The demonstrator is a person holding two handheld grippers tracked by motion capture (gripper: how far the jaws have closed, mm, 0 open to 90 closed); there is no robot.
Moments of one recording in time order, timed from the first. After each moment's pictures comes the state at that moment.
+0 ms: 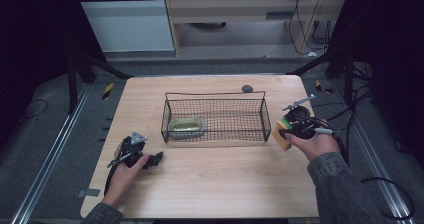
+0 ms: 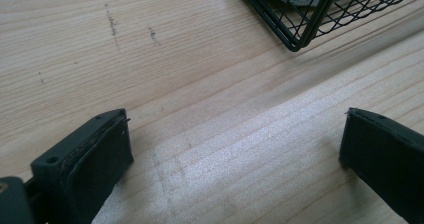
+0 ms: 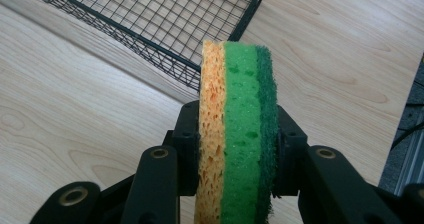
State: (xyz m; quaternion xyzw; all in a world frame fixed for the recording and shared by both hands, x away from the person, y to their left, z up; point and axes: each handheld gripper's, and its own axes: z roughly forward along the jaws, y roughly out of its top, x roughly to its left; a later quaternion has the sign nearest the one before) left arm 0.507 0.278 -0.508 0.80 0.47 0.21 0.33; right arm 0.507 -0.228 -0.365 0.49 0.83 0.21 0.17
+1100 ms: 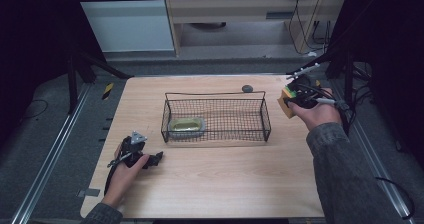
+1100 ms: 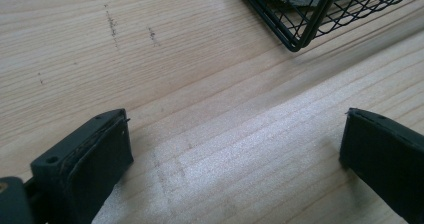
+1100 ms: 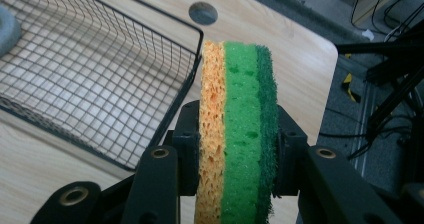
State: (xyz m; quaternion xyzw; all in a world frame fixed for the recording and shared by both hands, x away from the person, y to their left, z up) left arm 0.508 0.278 -0.508 0.80 0.47 0.20 0.33; right arm 0.560 -0.233 -0.311 0.48 0.80 0.22 0.27
